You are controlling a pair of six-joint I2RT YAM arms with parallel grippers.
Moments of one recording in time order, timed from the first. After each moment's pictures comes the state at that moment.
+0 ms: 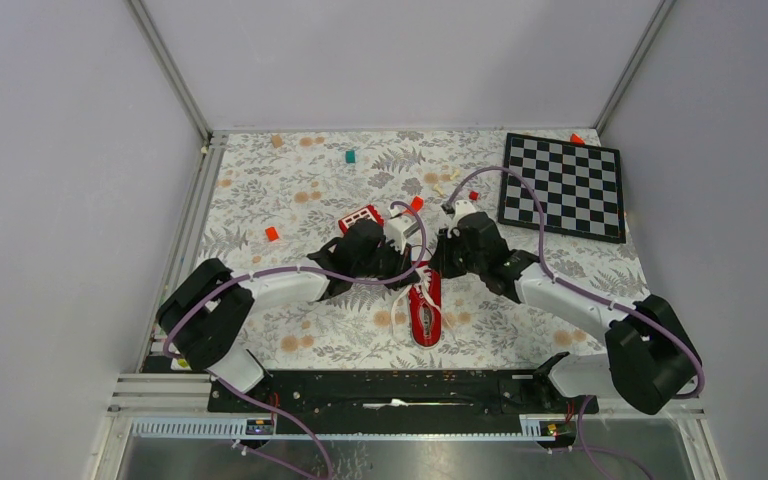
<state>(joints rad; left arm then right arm) -0.80 1.57 0.79 0.22 0.36 -0.29 0.63 1.32 0.70 -0.07 -0.11 0.42</state>
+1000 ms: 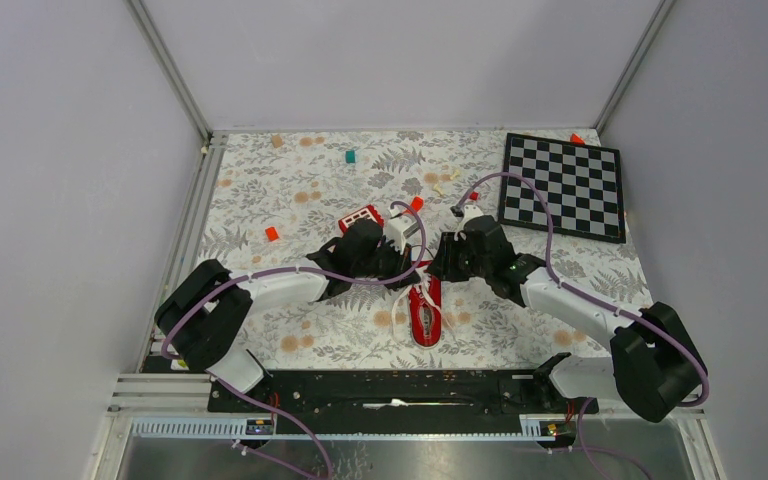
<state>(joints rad) -0.80 1.56 0.79 0.22 0.38 -0.28 0.60 1.27 0.67 -0.09 -0.14 0.53</state>
